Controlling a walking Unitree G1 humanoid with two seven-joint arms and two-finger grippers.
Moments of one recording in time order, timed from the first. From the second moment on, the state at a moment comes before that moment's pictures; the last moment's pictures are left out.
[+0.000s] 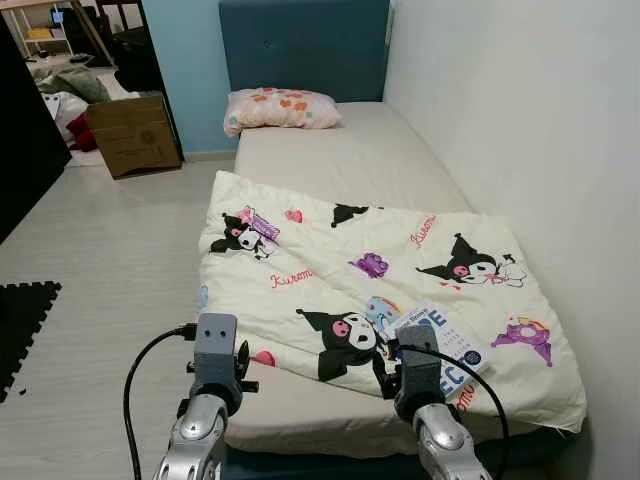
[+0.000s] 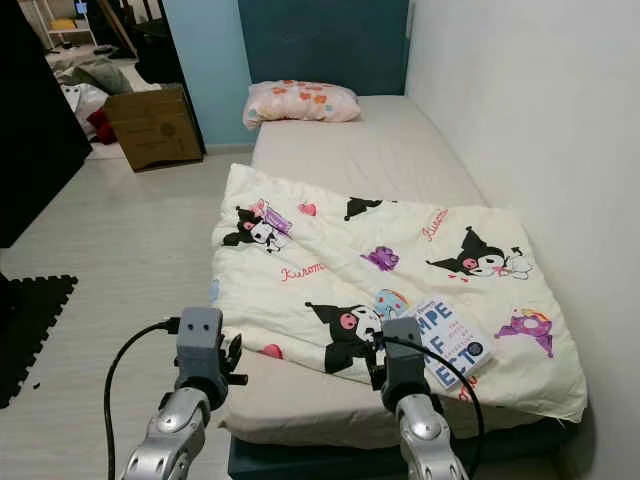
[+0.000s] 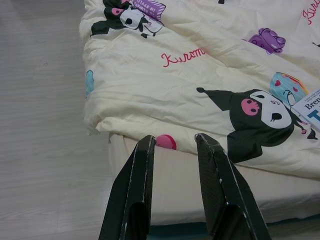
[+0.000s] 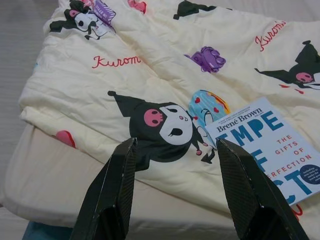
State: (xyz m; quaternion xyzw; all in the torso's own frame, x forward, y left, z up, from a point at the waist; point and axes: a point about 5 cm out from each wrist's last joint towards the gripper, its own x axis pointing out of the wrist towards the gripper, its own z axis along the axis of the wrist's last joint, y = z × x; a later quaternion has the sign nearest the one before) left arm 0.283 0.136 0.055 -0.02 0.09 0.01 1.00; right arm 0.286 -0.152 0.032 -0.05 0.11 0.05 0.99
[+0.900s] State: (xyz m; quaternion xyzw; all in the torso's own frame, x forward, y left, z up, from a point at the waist) left arm 0.283 0.137 0.055 -0.01 0.09 0.01 1.00; right arm 0.286 -0.151 0.031 -0.05 0.11 0.06 0.99
